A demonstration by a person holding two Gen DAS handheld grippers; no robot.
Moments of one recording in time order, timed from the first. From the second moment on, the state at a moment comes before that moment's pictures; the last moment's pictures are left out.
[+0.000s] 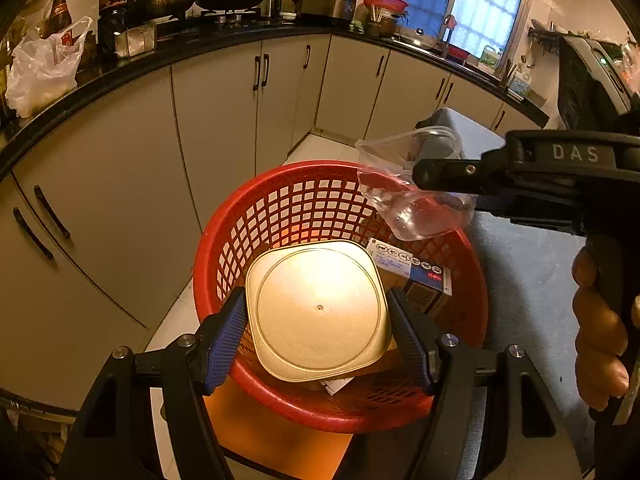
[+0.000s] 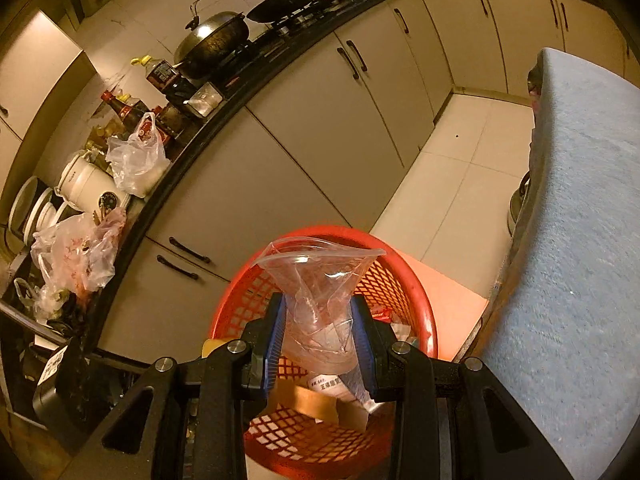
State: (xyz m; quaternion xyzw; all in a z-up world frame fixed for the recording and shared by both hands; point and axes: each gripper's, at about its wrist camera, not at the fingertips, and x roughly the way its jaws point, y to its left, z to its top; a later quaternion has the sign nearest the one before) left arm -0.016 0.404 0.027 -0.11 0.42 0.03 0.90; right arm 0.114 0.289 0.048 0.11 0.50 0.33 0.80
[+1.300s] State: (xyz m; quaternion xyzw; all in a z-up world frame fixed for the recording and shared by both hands) left arm -0.014 0.405 0.019 -0.11 0.42 0.03 0.90; right arm 0.118 0.295 0.034 0.10 0.51 0.32 0.79
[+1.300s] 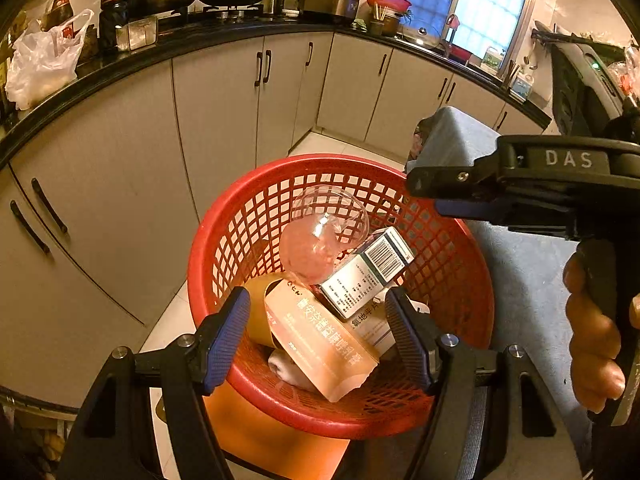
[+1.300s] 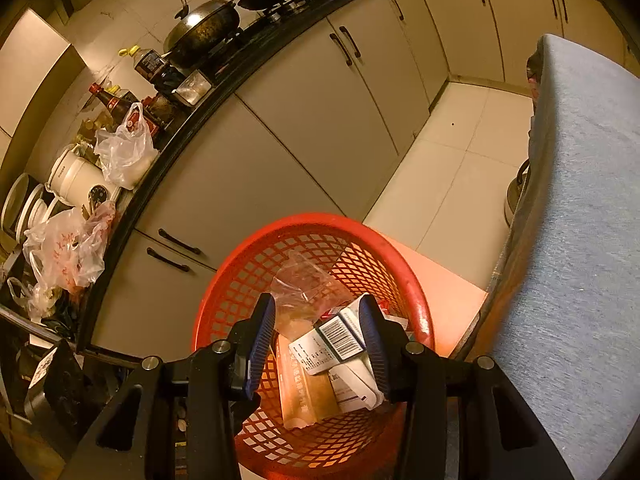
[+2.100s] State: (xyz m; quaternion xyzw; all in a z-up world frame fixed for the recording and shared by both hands) left arm -0.024 0.394 0.025 -0.08 0.40 0.10 0.91; right arm 0.091 0.261 0.061 0.07 0.48 0.28 0.83
